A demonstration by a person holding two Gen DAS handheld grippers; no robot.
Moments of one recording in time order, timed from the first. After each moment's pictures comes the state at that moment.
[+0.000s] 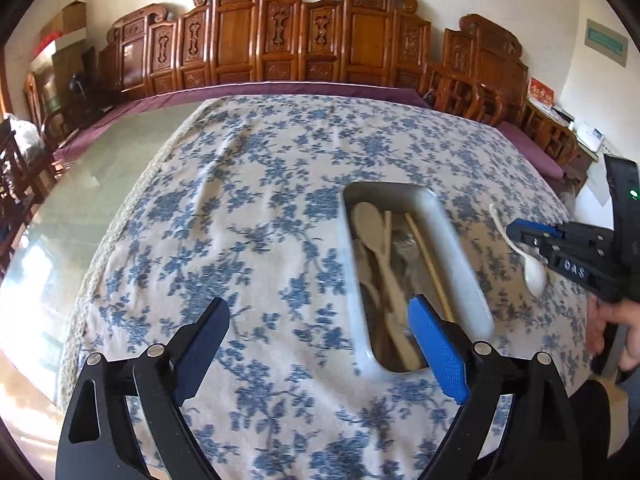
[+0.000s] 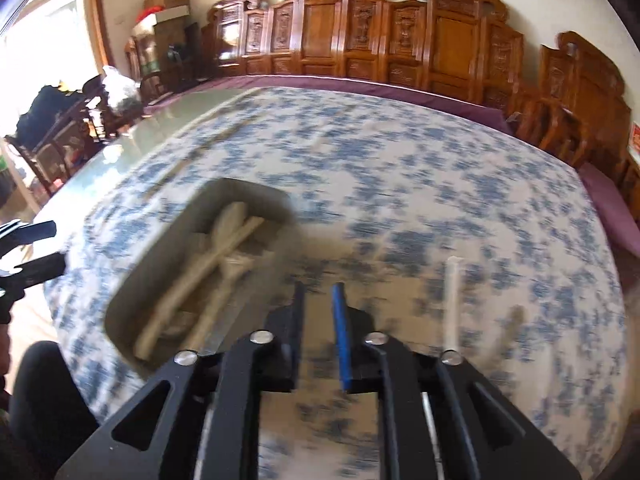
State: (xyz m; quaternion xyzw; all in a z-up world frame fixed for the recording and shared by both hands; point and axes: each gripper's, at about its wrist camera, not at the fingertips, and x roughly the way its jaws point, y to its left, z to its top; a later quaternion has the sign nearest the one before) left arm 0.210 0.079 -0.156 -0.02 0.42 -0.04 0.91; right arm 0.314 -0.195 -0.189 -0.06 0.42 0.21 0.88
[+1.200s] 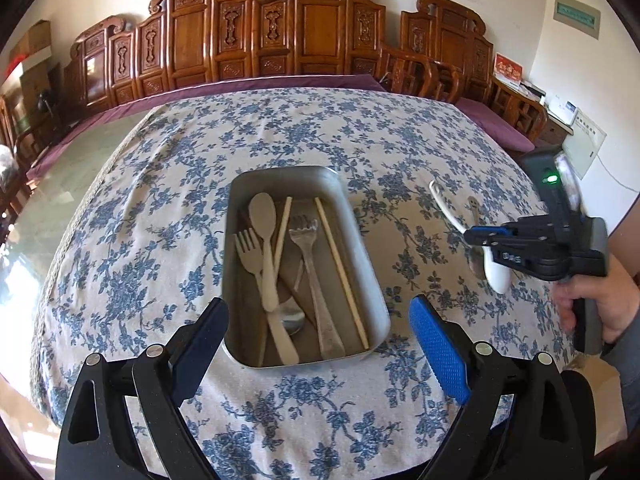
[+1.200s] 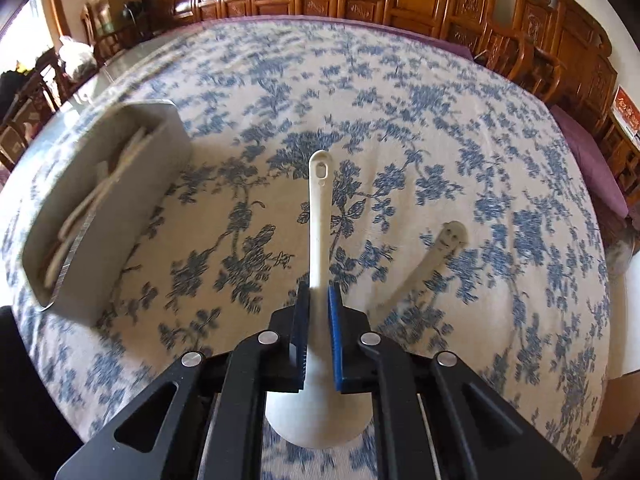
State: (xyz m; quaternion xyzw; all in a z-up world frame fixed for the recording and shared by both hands) left arm 0.202 -0.017 -0.162 0.01 0.43 -0.08 0.90; right arm 0.326 -0.269 -0.237 -0.08 0.51 0.16 0.84
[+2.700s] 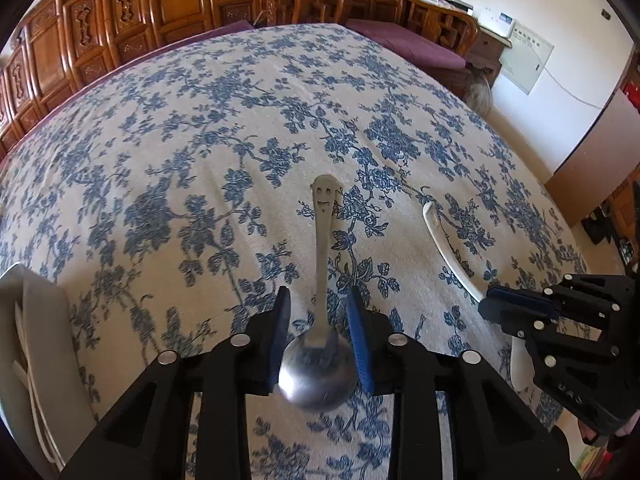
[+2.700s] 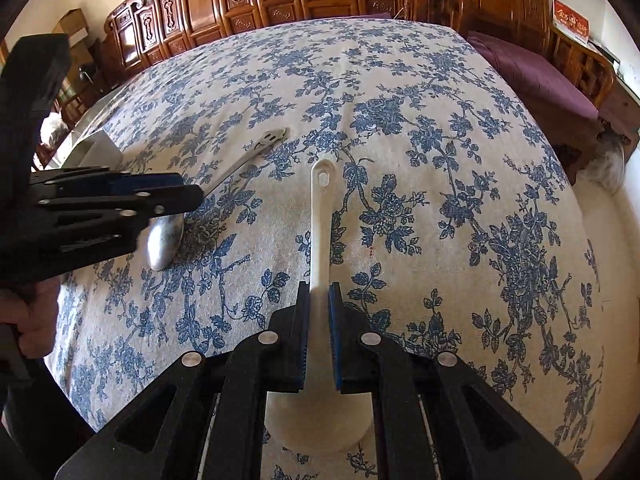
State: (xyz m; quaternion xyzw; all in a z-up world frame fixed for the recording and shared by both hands) left arm 0.321 -0.249 -0.240 0.08 0.51 -0.22 0.83; right arm 0.278 -0.421 -0.265 0.03 0.52 0.10 0.85
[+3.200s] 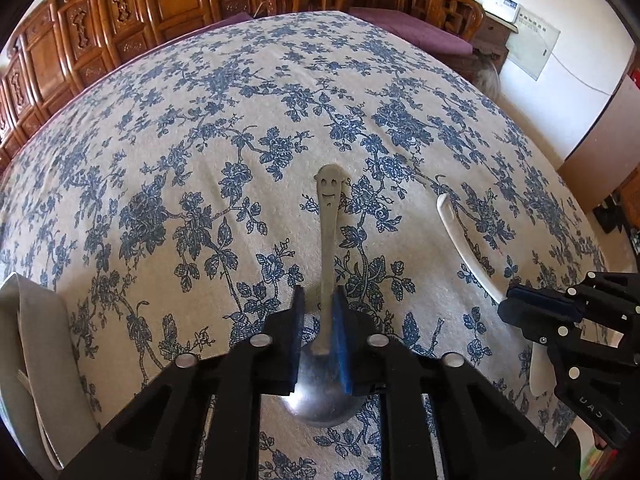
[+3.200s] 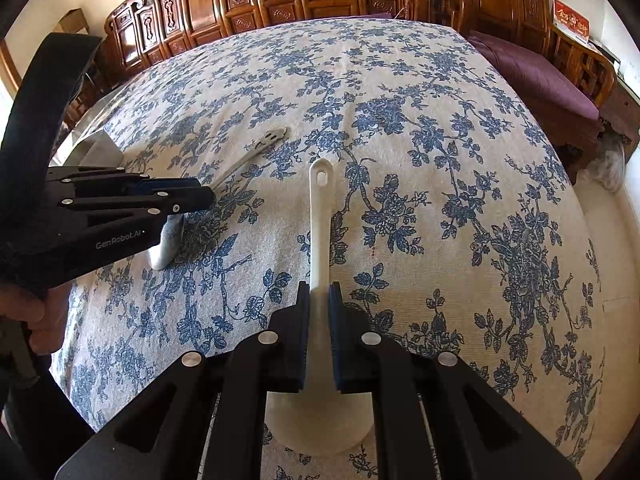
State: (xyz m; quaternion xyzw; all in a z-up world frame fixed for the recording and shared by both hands) left arm 0.327 -0.253 -0.251 0.11 0.52 -0.21 0.82; right arm 0.278 -0.420 -0.266 0.03 0.52 0.10 0.85
